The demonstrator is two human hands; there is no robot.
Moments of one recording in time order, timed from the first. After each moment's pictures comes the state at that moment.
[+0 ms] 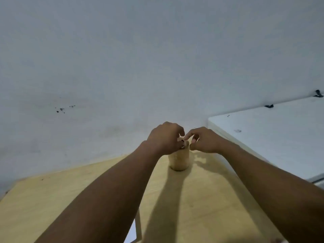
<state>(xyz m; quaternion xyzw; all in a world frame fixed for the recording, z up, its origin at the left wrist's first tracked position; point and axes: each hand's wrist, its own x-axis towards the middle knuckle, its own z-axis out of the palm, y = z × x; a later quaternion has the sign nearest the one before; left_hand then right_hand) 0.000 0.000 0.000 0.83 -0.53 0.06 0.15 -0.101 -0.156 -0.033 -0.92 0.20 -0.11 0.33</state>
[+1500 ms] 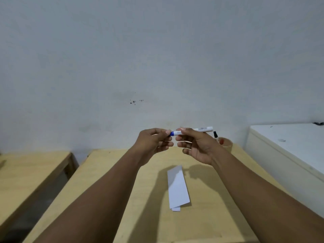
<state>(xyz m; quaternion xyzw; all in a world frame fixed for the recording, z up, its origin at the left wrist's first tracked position) 0.007 0.236 0.004 0.63 -0.20 -0.21 0.72 -0.075 0.059 0.000 -0.59 0.09 -0.07 0.80</state>
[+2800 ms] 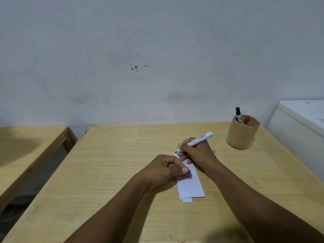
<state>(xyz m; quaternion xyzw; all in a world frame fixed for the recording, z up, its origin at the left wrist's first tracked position) 0.005 0.242 -0.135 0.66 -0.22 -0.37 0.62 -0.021 0.068 -0.135 -0.73 0.17 -0.11 0.65</state>
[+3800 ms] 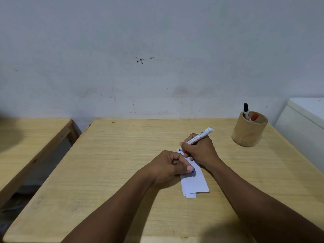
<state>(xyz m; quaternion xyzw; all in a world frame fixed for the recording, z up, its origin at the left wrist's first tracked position) 0.005 0.243 -0.135 0.71 -0.26 -0.34 0.56 -0.015 0.072 -0.144 -0.77 0.18 -0.15 0.59</state>
